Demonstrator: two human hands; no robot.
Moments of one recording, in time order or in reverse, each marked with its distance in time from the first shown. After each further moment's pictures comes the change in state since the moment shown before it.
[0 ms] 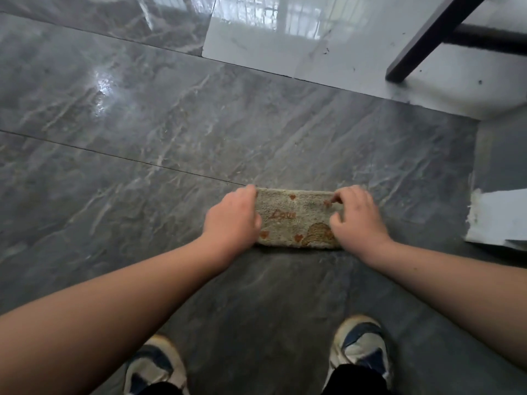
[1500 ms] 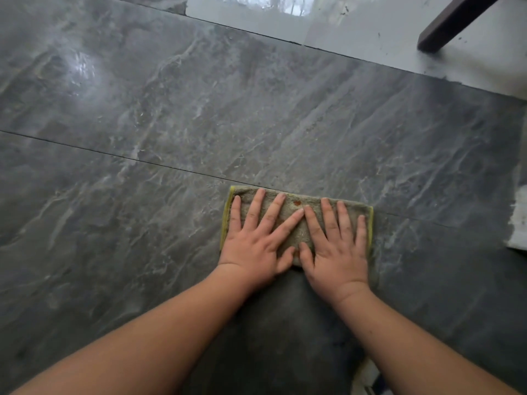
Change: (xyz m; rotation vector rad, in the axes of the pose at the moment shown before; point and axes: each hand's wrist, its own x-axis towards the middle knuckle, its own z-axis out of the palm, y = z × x) left_hand 0.012 -0.021 0.105 0.282 0.061 0.343; right_hand -0.012 -0.003 0.126 -0.416 0.115 -0.081
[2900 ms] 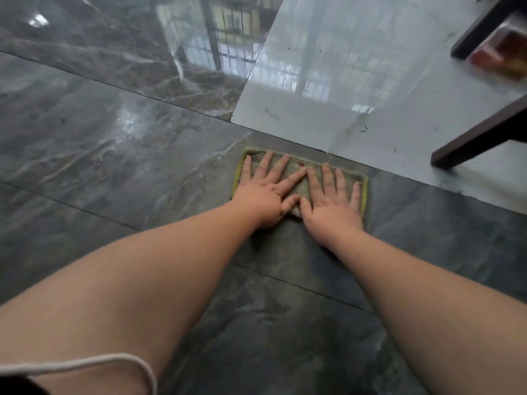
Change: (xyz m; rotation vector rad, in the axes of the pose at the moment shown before) left_hand 0.202 -0.127 -0.087 0.000 -0.048 -0.105; right_hand 0.250 -0.022 -0.080 0.062 -0.059 0.012
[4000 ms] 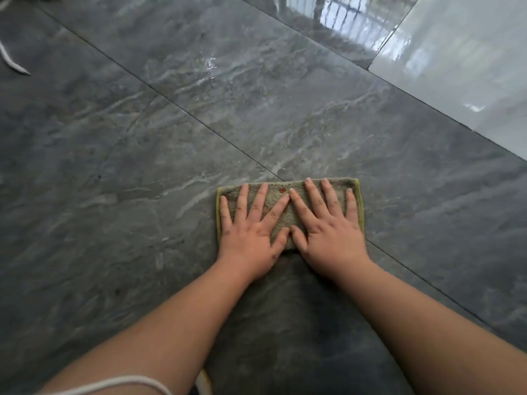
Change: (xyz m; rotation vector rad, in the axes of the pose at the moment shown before) left_hand -0.255 -0.058 0.082 -0.128 0.041 -0.576; right_hand -0.114 -0.154 0.054 -0.142 -0.016 -0.597
